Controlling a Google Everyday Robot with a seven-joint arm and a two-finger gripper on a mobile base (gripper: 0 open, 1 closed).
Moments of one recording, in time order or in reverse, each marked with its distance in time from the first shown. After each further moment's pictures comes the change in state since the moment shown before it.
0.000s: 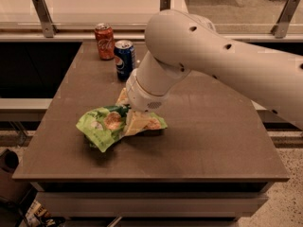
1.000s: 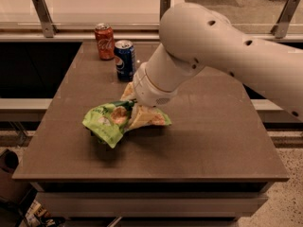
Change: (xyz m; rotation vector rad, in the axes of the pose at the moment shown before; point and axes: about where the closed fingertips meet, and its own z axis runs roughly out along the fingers) arm 0.002 -0.006 -0.021 0.063 -0.036 -0.034
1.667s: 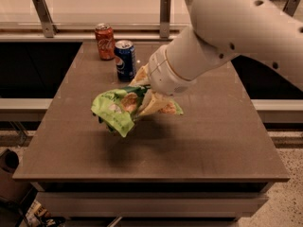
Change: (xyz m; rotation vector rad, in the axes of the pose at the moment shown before) arm 0.002 -0.010 -0.055 0.131 -0.032 -0.041
